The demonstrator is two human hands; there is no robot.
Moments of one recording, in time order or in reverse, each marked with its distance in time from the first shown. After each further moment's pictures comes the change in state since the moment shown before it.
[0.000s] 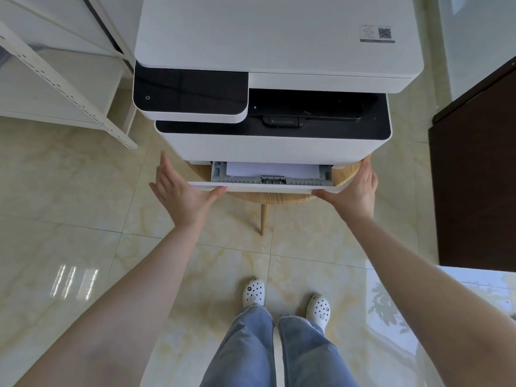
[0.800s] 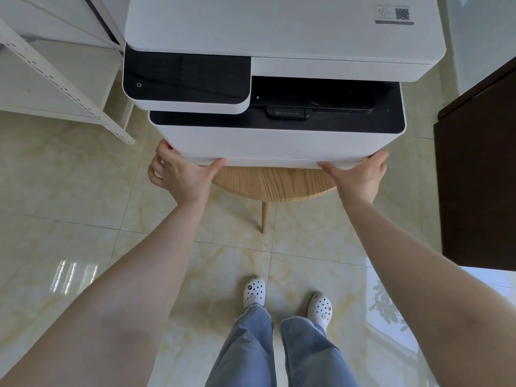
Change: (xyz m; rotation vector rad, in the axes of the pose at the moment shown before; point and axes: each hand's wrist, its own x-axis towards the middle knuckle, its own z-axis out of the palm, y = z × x) left_hand 0.029 0.019 0.019 0.005 0.144 -0.066; right_hand 0.023 -0.017 0.018 0.196 0.167 0.217
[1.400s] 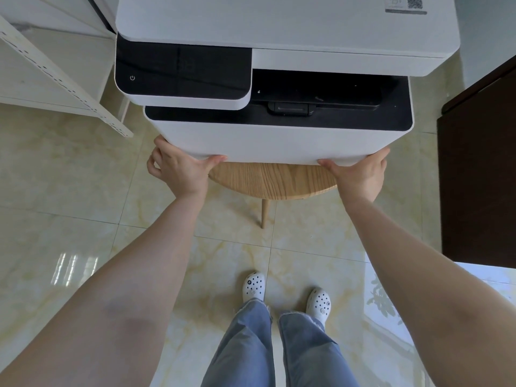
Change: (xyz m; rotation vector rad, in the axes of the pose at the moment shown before) left_hand 0.012 -0.002 0.011 0.058 0.003 -0.010; right_hand 0.003 -0.001 0.007 -0.094 0.051 -0.020
